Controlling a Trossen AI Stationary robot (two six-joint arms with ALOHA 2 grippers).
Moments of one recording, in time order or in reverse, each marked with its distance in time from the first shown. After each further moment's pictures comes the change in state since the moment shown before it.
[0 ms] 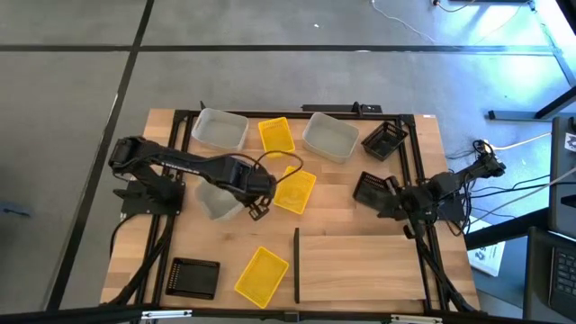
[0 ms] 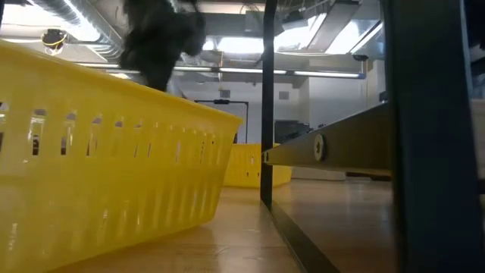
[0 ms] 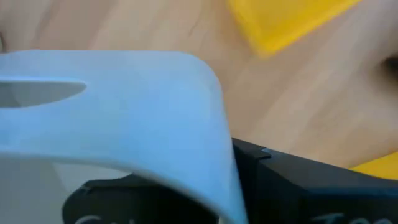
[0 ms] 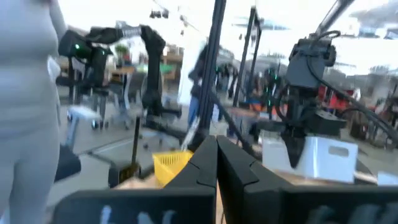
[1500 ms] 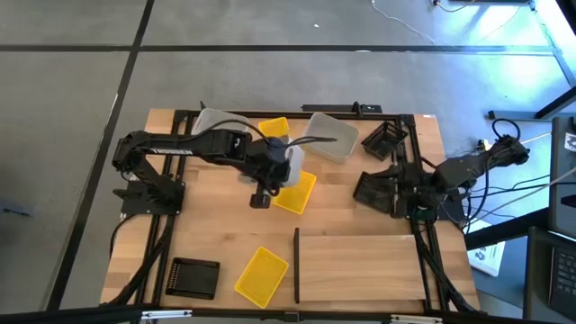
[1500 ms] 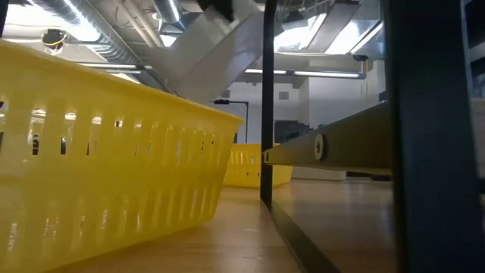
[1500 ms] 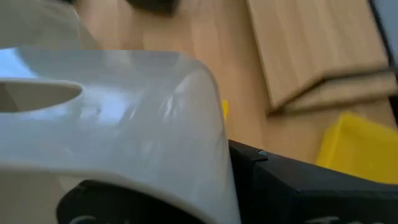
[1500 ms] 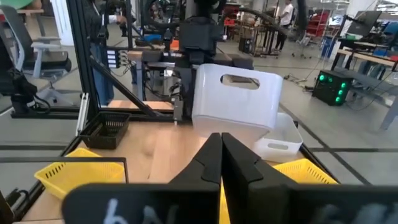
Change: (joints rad) left arm 0.095 0.021 0.358 0.053 0.175 0.877; right arm 0.000 0.587 0.666 -0.390 0.541 0.152
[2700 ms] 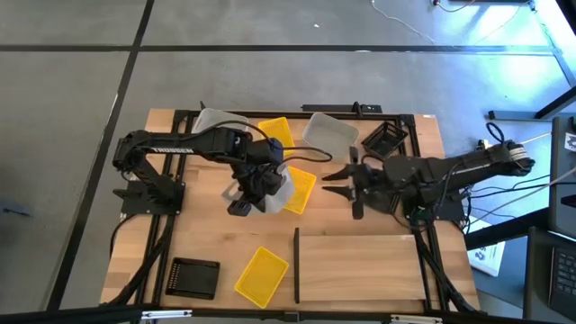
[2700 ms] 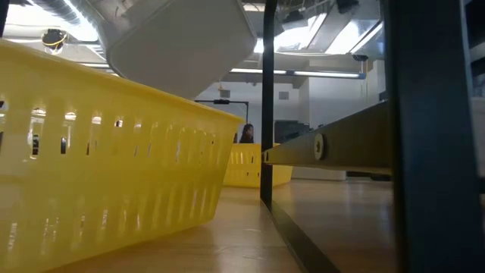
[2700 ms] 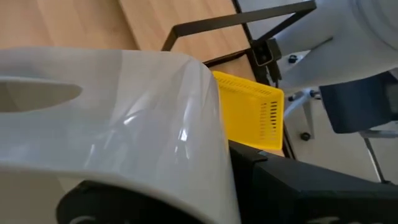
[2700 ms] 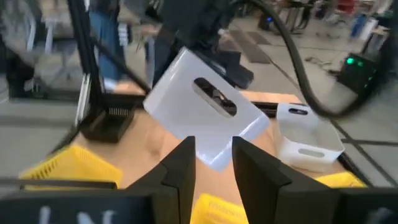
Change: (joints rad) left arm 0.020 0.002 0.000 -0.144 0.487 0.043; right arm -0.285 0.461 0.177 0.153 -0.388 -0.033
